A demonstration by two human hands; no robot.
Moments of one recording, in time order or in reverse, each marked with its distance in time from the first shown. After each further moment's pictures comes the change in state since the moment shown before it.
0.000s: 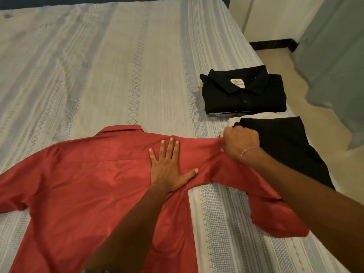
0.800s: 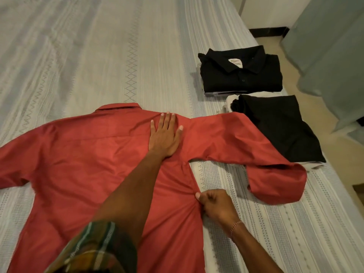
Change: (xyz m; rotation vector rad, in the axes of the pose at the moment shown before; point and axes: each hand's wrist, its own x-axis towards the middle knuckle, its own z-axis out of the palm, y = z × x) left_hand 0.026 -0.019 0.000 -0.203 0.048 0.047; right_hand -0.179 -0.076 0.154 1.317 -0.302 0.266
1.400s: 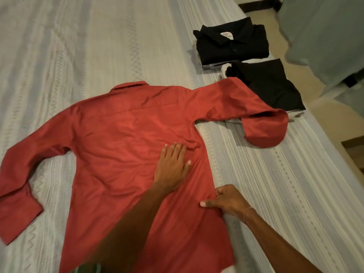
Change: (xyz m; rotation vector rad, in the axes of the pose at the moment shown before) left_hand -0.241 0.007 -0.001 0.181 0.058 0.302; right_hand -0.116 0.070 0.028 0.024 -0.167 0.193
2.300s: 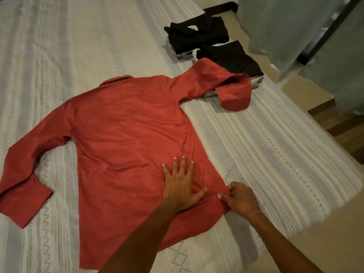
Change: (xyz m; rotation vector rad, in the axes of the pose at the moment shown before) left_hand -0.157 0.080 -0.010 -0.007 -0.260 0.053; right_hand -0.125 0.101 0.058 -0.178 0.473 0.001
